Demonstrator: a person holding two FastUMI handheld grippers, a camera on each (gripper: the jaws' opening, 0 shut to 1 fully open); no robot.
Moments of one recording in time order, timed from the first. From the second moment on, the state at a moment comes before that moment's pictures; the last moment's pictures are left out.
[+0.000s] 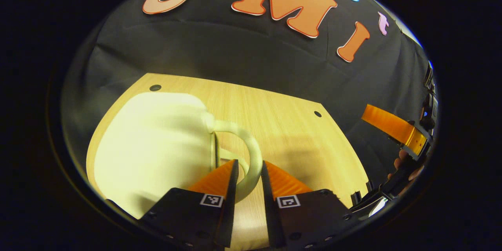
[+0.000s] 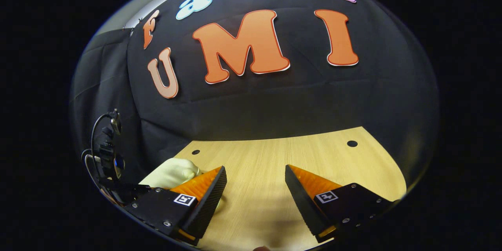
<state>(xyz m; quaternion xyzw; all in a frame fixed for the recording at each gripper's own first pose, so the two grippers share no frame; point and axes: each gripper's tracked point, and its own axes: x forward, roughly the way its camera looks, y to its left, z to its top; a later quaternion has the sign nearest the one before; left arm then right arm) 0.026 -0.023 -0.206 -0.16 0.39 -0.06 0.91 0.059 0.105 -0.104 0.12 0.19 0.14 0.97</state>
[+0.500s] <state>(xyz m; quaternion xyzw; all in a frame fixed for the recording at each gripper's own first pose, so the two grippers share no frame) 0.065 -0.035 -0.119 -0.07 0.24 -0.03 0.97 0.055 0.086 -0.059 0.07 0.11 0.12 0.98</state>
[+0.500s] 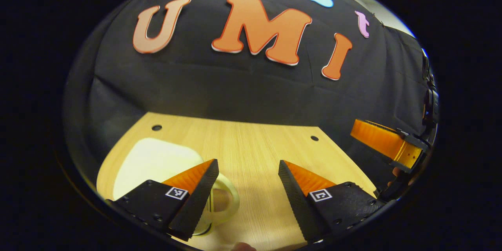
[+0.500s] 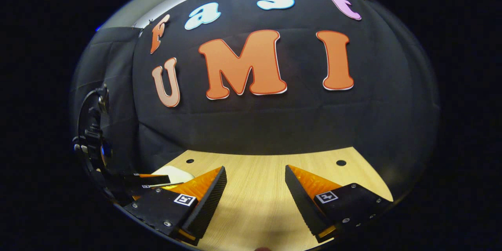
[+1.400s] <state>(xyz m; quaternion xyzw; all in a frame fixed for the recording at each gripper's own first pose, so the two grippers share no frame) 0.071 -0.006 -0.034 0.00 0.08 -0.03 1.00 0.051 0.091 -0.020 0.02 0.06 0.07 1.00</state>
